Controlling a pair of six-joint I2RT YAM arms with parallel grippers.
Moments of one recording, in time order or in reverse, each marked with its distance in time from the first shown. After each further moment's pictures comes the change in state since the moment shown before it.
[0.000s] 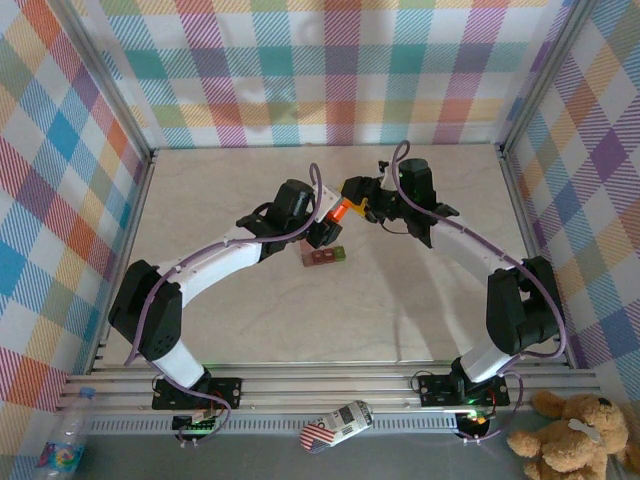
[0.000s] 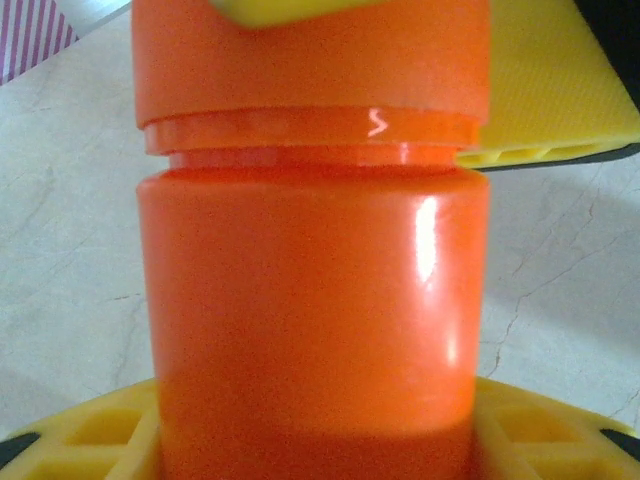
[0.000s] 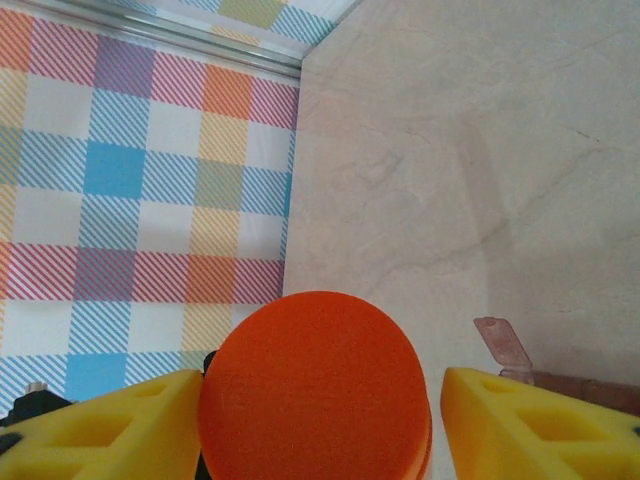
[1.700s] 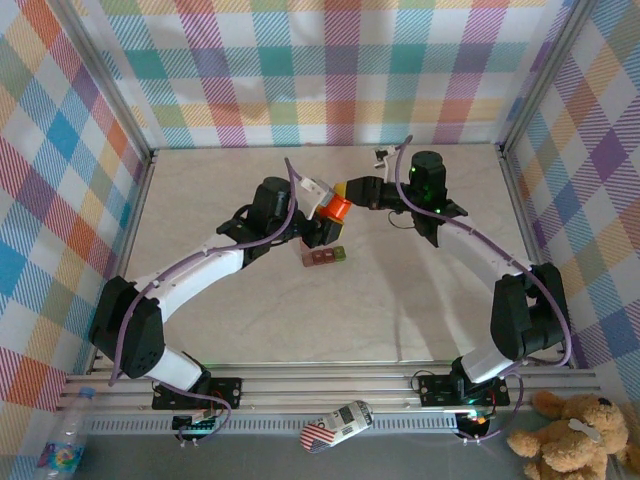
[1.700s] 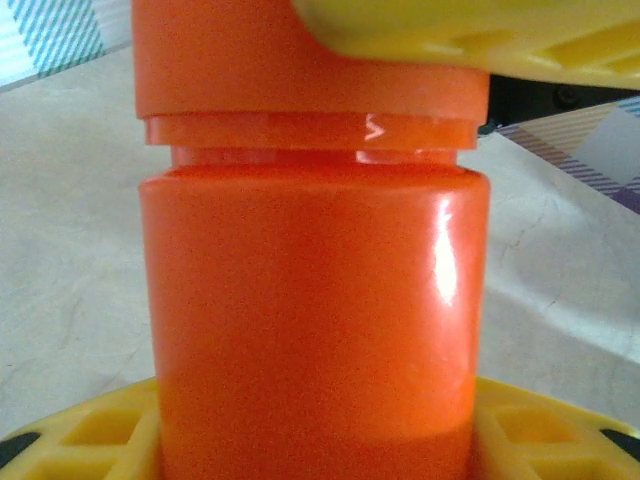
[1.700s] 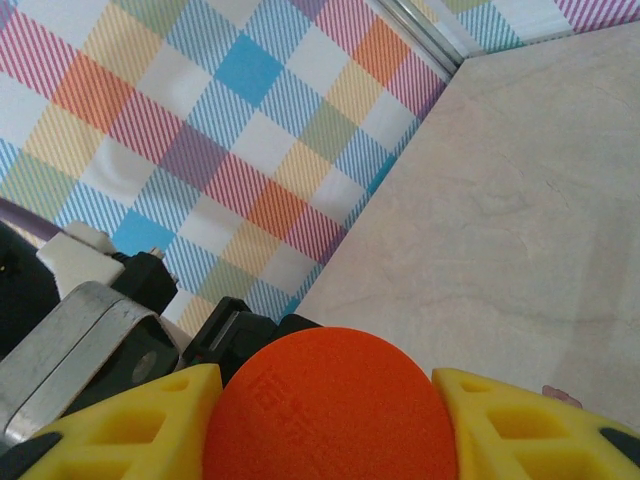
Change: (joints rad) left arm 0.060 -0.127 -0.087 0.121 0.313 -0.127; right arm -0.045 -0.040 0.002 0.155 -0.271 -0.316
